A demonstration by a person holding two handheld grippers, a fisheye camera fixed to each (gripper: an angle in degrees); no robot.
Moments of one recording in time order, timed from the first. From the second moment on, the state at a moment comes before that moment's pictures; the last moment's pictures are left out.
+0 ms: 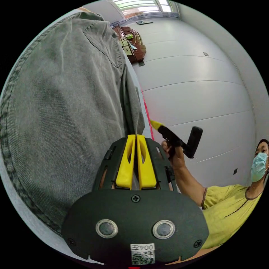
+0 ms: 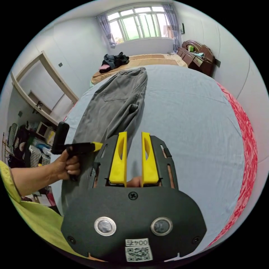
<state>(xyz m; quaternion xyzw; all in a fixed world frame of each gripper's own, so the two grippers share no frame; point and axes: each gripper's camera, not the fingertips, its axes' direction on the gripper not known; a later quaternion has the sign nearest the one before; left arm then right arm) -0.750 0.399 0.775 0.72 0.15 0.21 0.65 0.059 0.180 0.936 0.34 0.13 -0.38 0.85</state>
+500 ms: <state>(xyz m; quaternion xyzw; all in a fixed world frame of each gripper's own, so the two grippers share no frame) -0.811 0.457 0.807 0.71 0.16 0.21 0.65 -0.029 0.062 1.024 0.32 0.26 -0.50 0.77</state>
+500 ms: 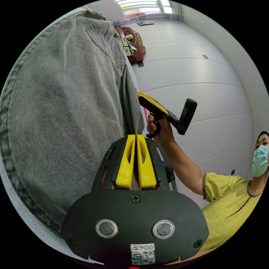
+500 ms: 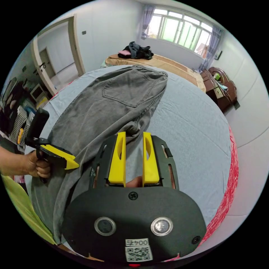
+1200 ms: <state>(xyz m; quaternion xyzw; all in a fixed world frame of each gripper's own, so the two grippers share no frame) -0.860 0.507 0.819 0.72 0.18 0.25 0.63 0.061 -0.062 1.007 0.36 0.30 -0.45 0.76</state>
